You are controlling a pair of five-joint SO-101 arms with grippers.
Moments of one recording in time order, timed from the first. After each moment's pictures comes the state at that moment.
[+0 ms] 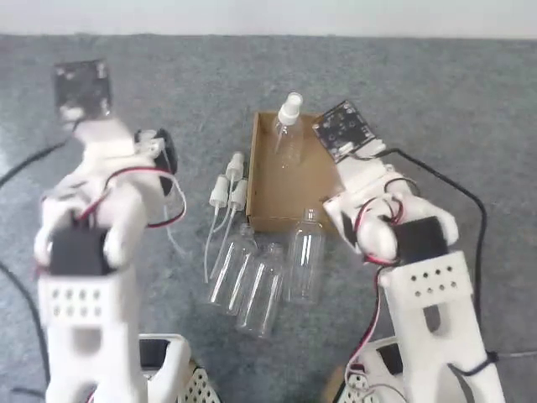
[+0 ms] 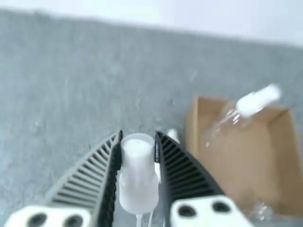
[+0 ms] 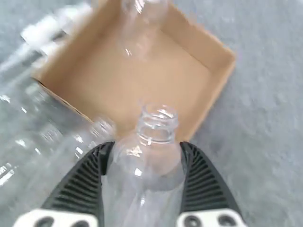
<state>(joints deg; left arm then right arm) -5.6 -48.0 25.5 69.4 12.2 -18.5 -43.3 32.5 69.4 18.8</state>
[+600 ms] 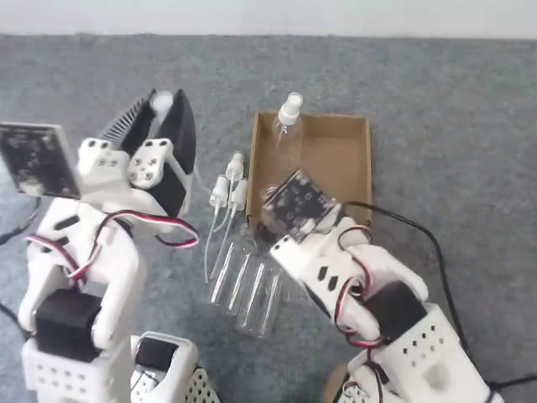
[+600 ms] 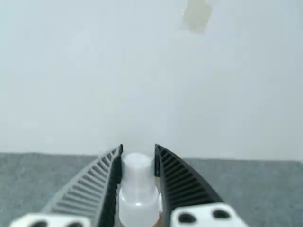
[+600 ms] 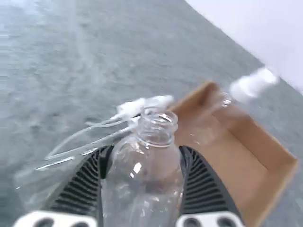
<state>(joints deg) 6.2 -59.4 22.8 55.3 17.1 -40.9 -63.1 51.4 53.1 13.1</state>
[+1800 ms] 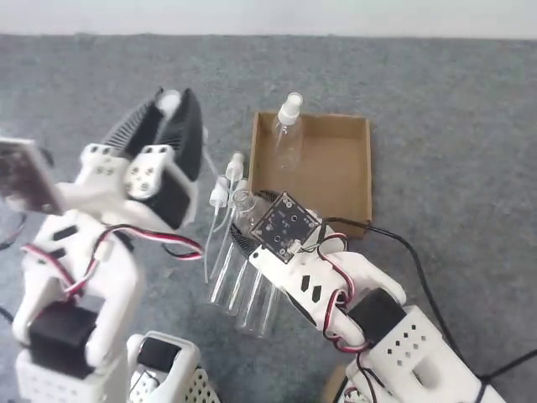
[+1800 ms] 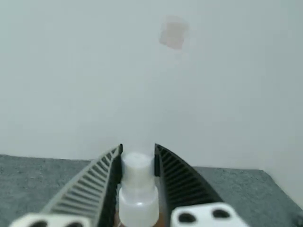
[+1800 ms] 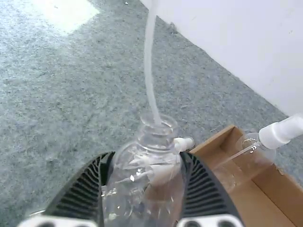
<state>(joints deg) 10.8 -60.3 20.8 56.8 22.8 -45.5 -63.8 61.3 36.0 12.9</state>
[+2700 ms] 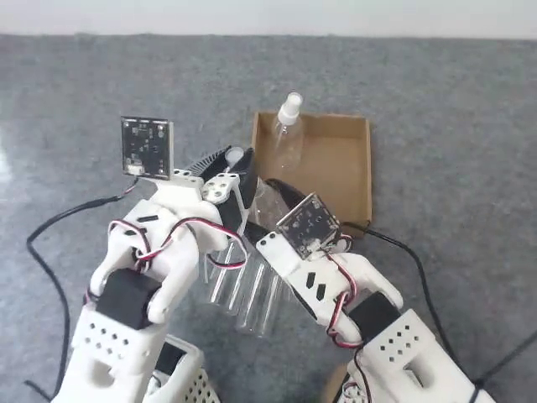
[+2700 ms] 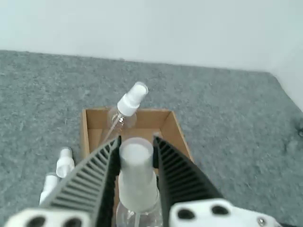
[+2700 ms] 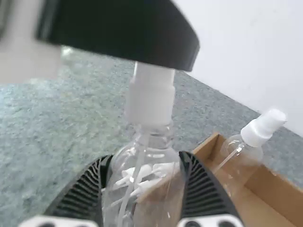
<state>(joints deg) 17.8 -60.7 45.8 53.8 24.1 -40.0 -66.4 73.1 16.9 6.7</state>
